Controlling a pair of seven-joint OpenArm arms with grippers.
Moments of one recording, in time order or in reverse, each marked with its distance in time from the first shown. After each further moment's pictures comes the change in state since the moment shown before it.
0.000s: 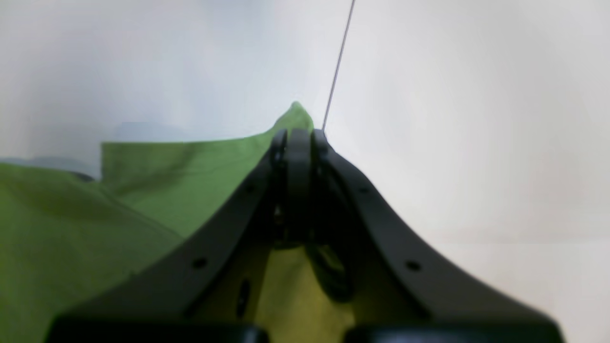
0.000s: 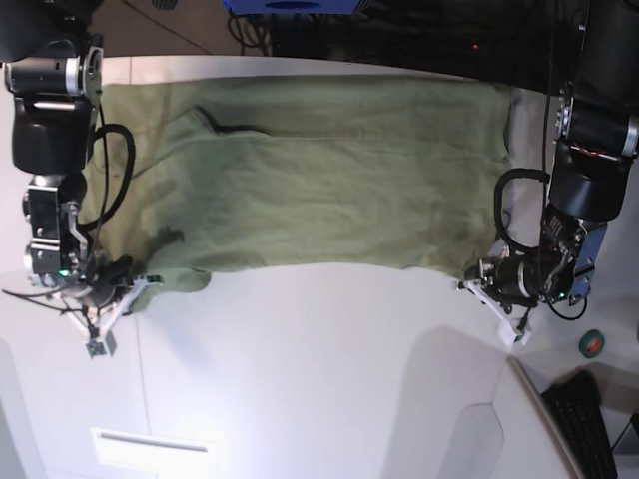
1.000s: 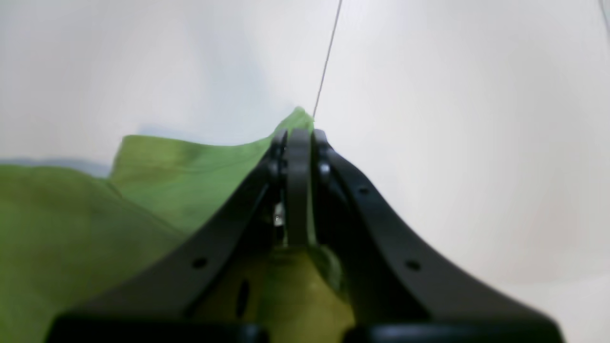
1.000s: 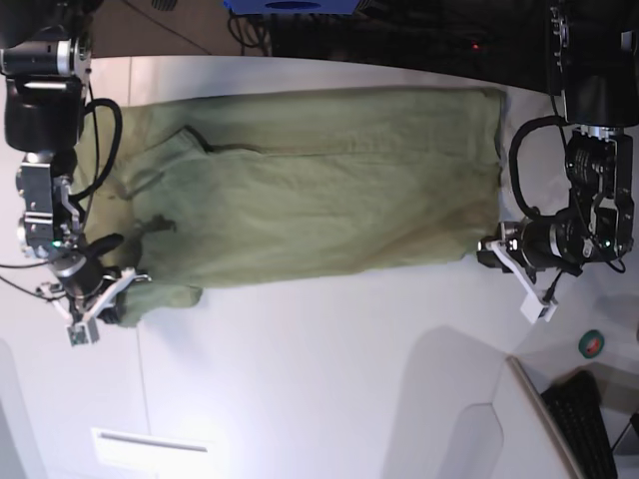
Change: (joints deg) left arm 23.6 -1.7 -23.0 41.4 -0.1 -0.2 22.0; right arm -4.7 2.6 -0.2 -0.7 -0.4 0.3 20.7
